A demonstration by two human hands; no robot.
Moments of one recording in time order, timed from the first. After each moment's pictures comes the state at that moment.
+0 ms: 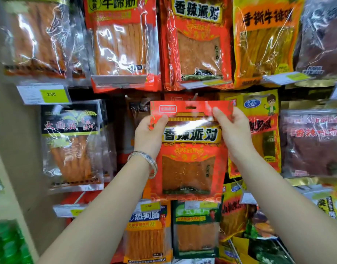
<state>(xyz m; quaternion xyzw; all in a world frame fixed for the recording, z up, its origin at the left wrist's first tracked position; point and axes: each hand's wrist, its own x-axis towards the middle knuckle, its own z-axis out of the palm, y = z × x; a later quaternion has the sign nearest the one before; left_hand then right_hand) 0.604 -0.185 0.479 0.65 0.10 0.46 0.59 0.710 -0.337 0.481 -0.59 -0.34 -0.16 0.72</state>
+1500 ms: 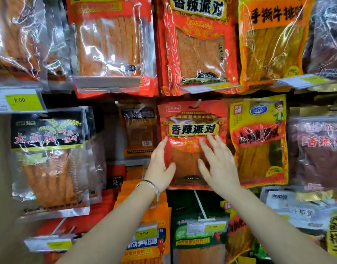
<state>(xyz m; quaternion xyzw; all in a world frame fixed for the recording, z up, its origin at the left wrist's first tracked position) 0.686 -0.128 0.390 0.85 0.02 0.37 0.38 0.775 -0.298 0.385 -0.76 -0.39 -0.45 0.26</state>
